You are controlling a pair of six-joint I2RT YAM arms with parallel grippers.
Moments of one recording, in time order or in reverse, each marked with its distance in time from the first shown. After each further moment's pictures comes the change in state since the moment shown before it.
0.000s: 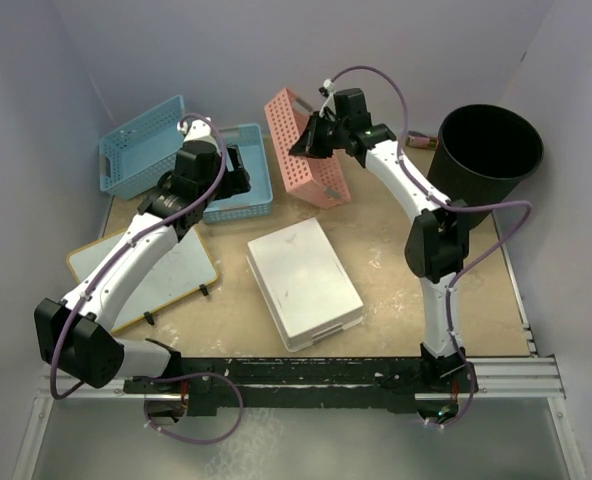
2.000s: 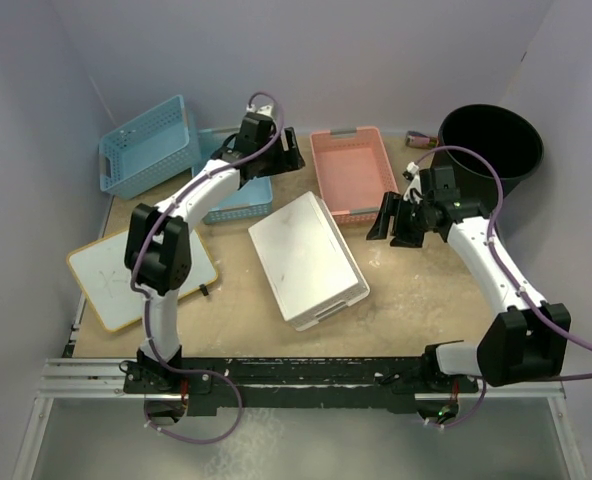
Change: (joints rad) left arm -0.024 0.648 0.465 0.113 0.295 -0.078; right arm -0.276 -0.835 -0.978 -0.267 0.034 -0.163
